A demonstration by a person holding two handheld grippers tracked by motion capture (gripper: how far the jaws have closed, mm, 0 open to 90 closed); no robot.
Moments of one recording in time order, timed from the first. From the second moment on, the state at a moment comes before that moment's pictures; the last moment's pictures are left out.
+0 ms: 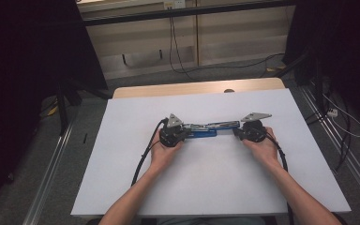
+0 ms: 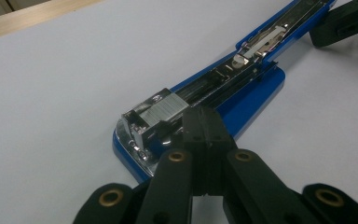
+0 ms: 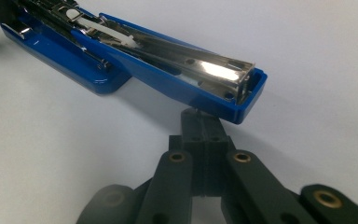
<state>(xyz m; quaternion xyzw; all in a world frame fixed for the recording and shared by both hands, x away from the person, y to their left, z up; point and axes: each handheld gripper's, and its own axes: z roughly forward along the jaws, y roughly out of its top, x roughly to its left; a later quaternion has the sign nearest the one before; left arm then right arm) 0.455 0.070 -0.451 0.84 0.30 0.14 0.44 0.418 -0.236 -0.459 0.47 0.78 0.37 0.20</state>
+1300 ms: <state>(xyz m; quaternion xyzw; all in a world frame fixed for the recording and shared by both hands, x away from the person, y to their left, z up) 0.455 0.070 -0.452 0.83 0.30 0.14 0.44 0.418 -0.232 -0.457 0.46 0.77 0.40 0.21</state>
